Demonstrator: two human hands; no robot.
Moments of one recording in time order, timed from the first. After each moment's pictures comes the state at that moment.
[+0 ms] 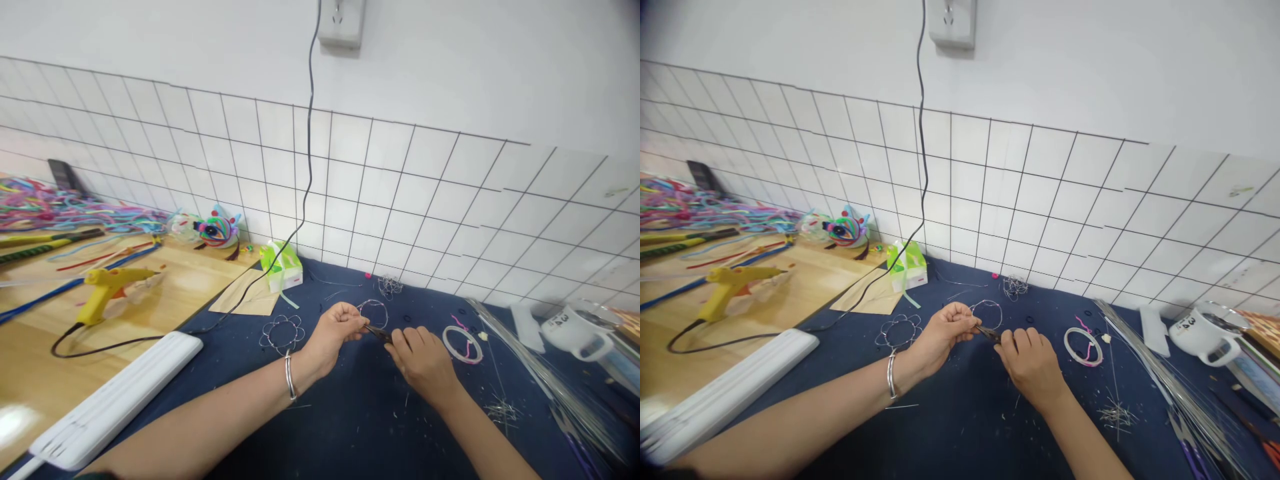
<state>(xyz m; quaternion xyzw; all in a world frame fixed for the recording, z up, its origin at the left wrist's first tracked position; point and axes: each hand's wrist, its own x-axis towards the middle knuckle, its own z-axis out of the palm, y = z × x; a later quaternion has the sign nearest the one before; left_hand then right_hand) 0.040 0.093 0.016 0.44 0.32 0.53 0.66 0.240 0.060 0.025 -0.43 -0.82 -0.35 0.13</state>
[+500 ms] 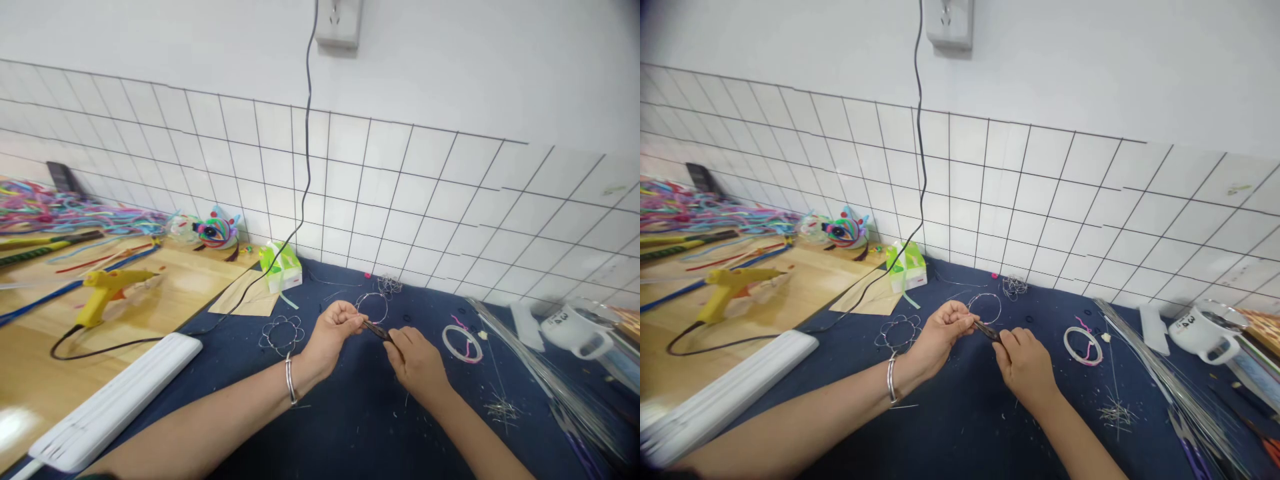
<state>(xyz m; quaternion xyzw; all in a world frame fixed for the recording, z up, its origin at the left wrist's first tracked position) 0.041 0.088 0.018 0.43 0.28 0.57 0.64 0.230 0.060 0.016 -0.50 -0.83 -0.11 0.23</state>
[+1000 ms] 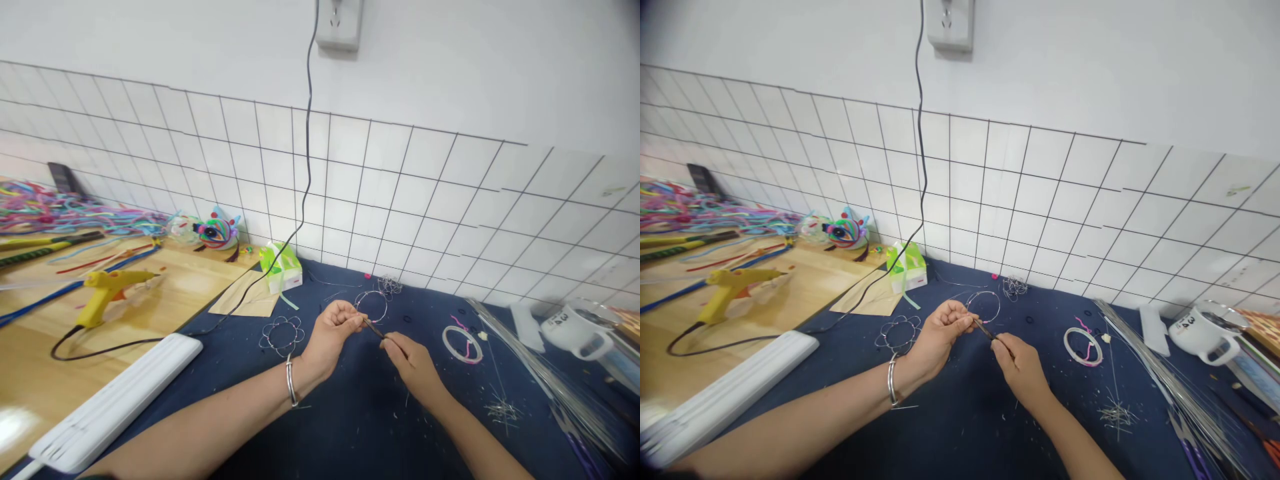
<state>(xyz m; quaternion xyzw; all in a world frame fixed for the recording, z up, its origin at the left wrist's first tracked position) 0.043 0.087 0.020 0.43 0.27 0.60 0.61 0.220 0.057 0.027 -0.51 -0.76 0.24 0.33</state>
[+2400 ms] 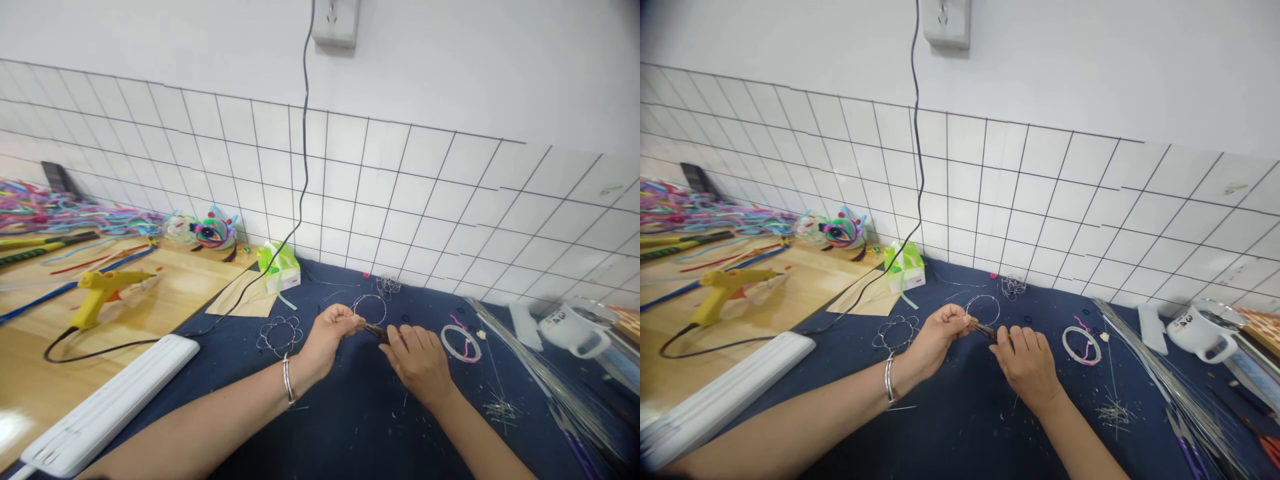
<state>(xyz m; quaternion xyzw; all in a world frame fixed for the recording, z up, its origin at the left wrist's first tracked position) 0.041 0.092 0.010 0.43 0.33 0.57 0.62 0.235 0.058 0.020 -0.45 -0.82 -0.31 0.17</state>
